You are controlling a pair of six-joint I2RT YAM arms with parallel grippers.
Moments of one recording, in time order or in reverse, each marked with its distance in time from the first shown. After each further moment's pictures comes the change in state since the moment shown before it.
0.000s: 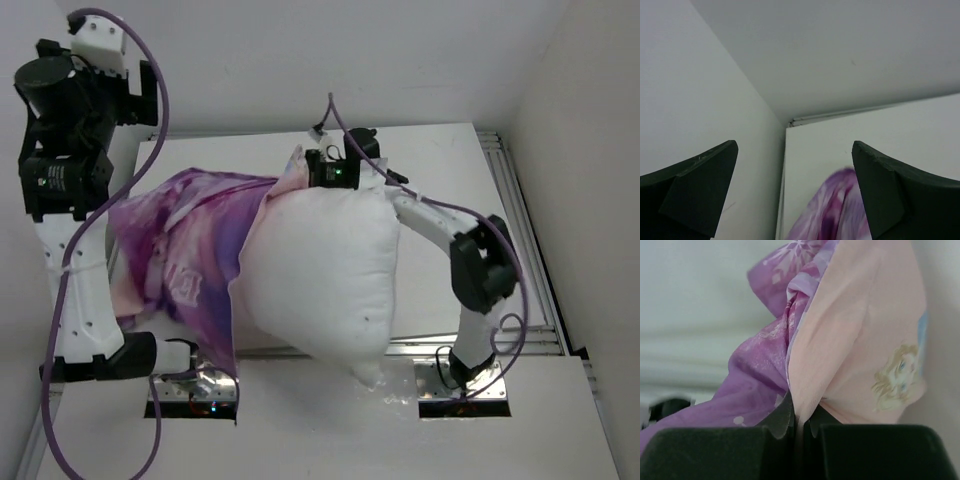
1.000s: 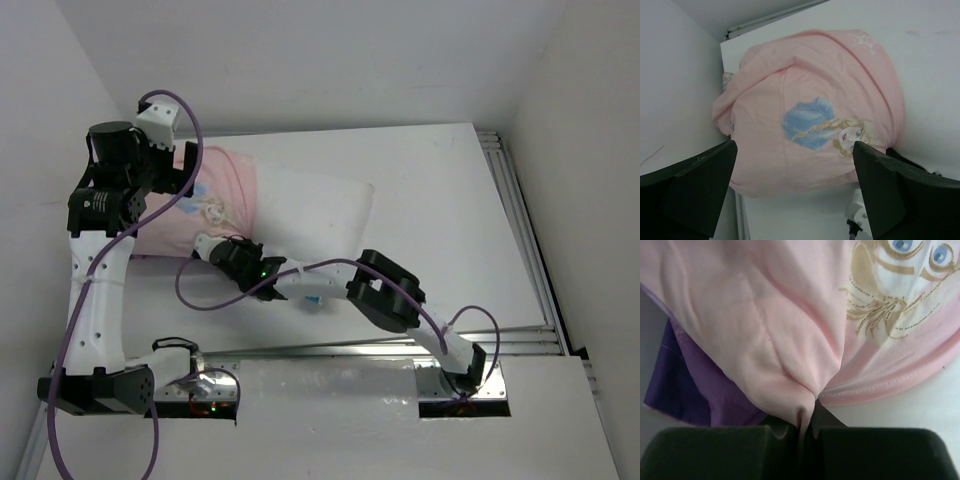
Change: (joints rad) left arm -0.026 -0.183 -0.569 -0.042 0.132 -0.037; right arm 0.574 0.536 0.249 -0.039 1.538 -1.370
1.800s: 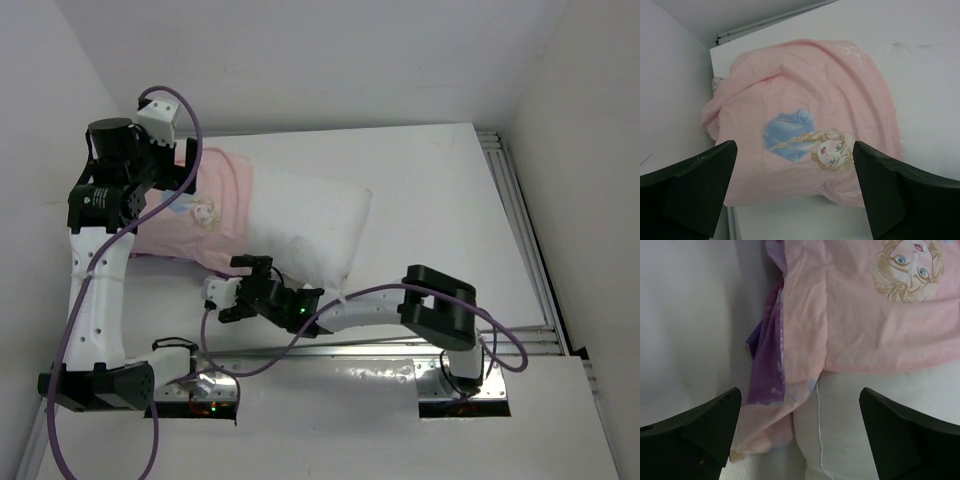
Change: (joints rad) left arm -0.005 0.019 0.013 0.009 0.037 -0.013; right arm 0.117 -0.425 -0.550 0.315 -0.311 -0.098
